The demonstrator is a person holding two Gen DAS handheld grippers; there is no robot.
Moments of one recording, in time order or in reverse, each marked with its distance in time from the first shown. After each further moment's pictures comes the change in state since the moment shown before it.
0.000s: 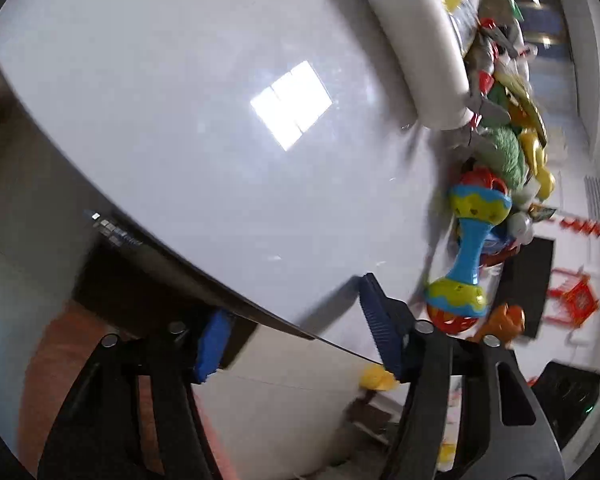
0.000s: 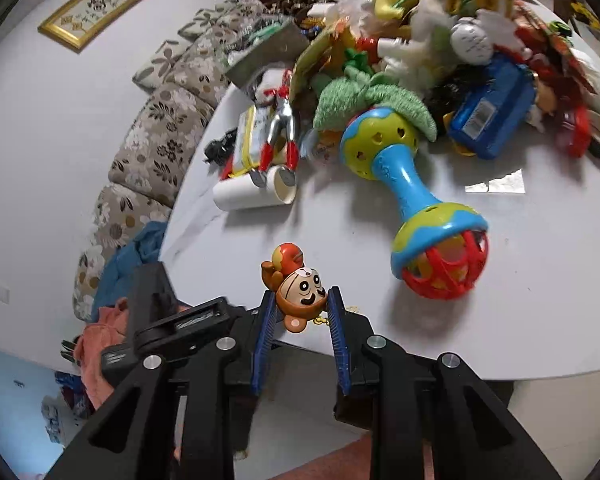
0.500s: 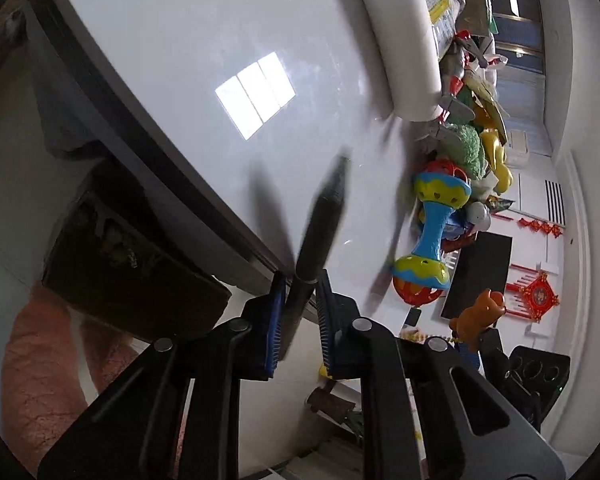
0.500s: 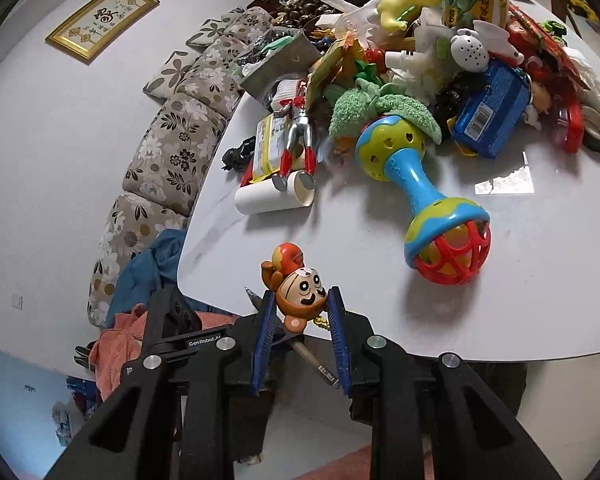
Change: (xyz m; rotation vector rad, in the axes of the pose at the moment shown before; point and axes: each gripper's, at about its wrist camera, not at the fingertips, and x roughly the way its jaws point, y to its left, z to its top) left arm -0.024 0.016 -0.015 -0.005 0.029 -0.152; right arm -0.016 0.003 -0.009 0.004 -0.006 0.040
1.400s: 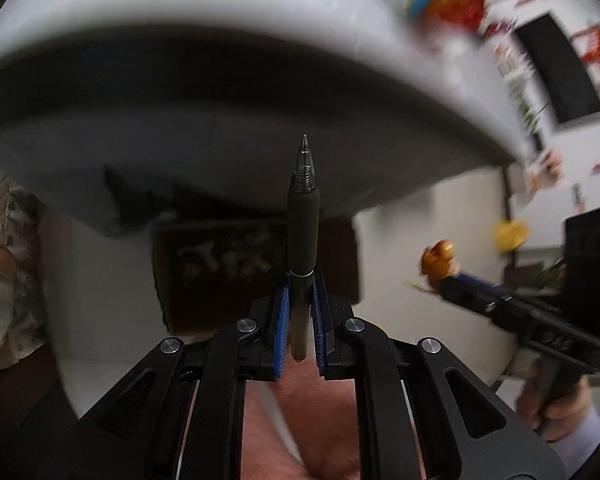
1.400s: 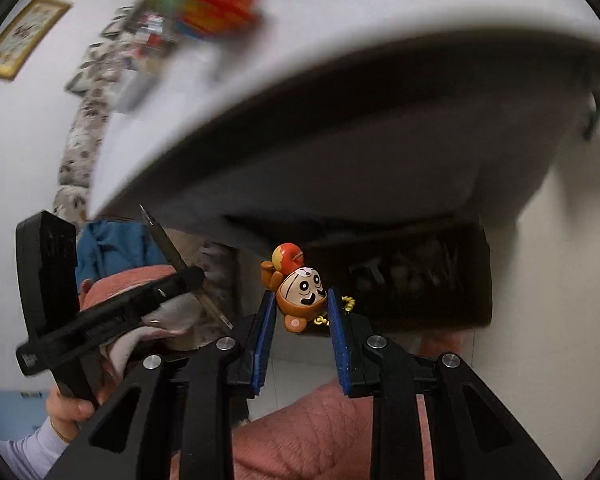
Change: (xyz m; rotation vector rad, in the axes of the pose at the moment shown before) left arm 0.081 0.000 -0.101 0.710 0.212 0.505; right arm 0.027 -0.130 -0.172 0.255 0.172 -0.209
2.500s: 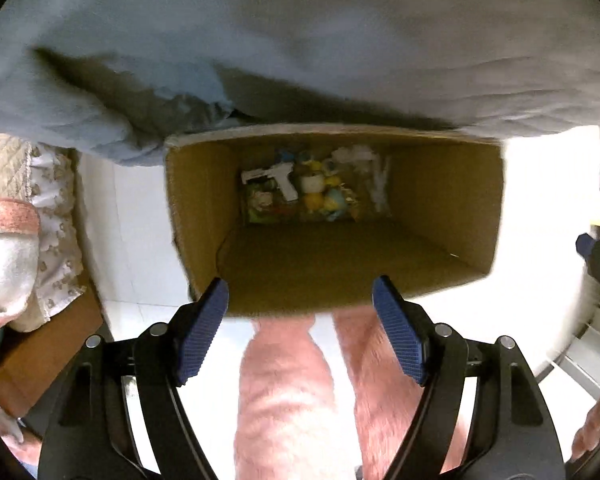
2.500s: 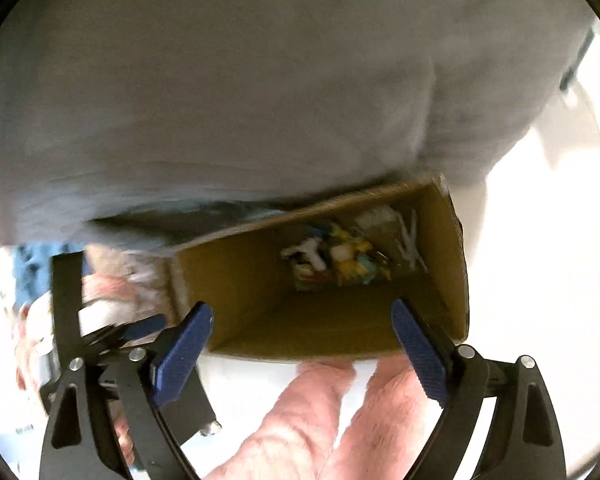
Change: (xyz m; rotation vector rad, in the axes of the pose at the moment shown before) left arm 0.148 0.051 -0.017 -0.056 0.271 0.305; right arm 0.043 -0.035 0.027 -0.020 0.043 -0.075
